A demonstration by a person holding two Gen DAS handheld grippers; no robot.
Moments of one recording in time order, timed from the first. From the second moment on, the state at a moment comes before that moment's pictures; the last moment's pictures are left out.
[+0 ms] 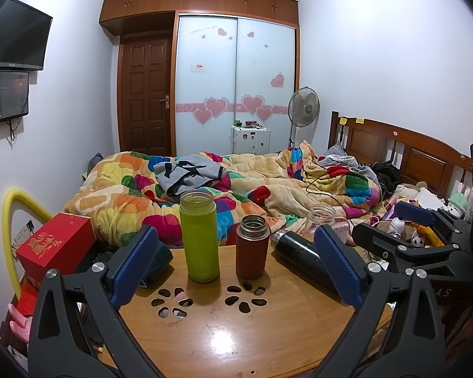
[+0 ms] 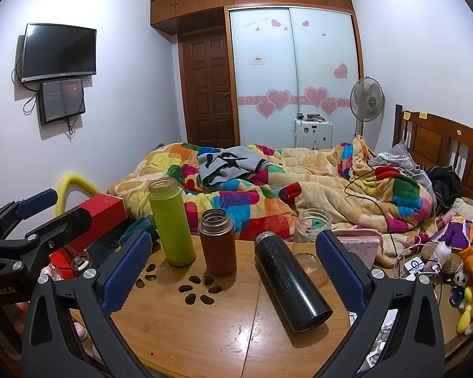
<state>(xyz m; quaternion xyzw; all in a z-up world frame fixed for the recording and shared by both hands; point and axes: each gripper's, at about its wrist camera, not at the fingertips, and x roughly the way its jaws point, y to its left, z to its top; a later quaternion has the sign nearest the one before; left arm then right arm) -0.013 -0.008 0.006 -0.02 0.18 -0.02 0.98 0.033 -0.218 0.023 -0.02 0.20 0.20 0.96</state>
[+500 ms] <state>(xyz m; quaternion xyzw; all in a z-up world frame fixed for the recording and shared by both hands) 0.096 -0.019 -0.077 -0.08 0.33 -0.10 0.93 0.065 -0.256 -0.020 -0.01 0.25 0.17 0.95</state>
